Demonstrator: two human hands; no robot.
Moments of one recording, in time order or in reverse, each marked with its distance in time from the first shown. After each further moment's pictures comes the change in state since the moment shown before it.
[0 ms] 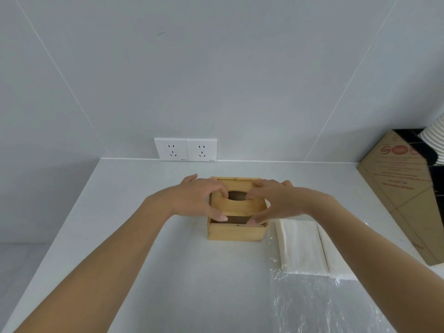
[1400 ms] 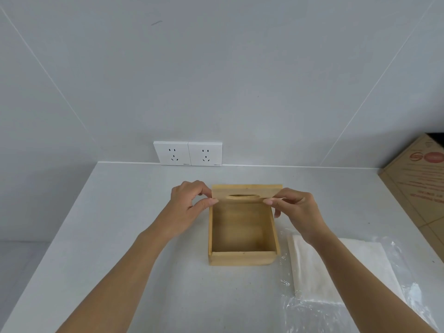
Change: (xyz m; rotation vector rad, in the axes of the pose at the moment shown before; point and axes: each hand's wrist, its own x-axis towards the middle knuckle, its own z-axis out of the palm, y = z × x) left_hand 0.019 -0.043 0.031 -0.381 0.558 0.044; right_hand 0.031 0.027 0.043 1.241 0.685 -0.070
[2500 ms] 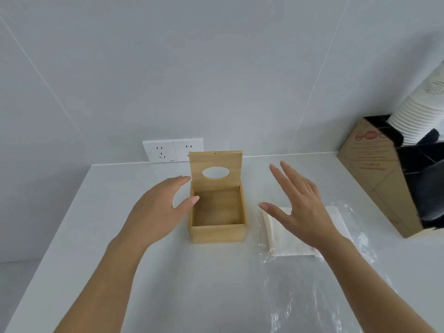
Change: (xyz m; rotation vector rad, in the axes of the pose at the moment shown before) left_hand -0.075 0.069 -0.023 0.334 0.100 -0.092; right_hand -0.105 -0.038 -0.021 -0.978 0.163 -0.400
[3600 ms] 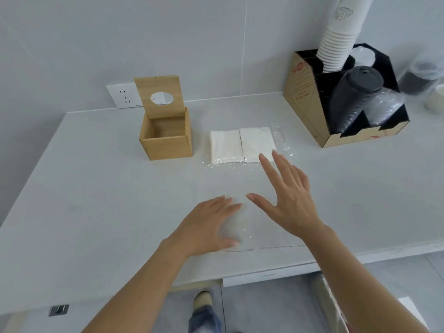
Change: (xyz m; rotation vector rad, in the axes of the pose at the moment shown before) left_hand -0.198 0.112 0.171 0.229 -0.472 0.409; right_hand -0.222 0.030 -0.060 -0.118 -0.037 0.089
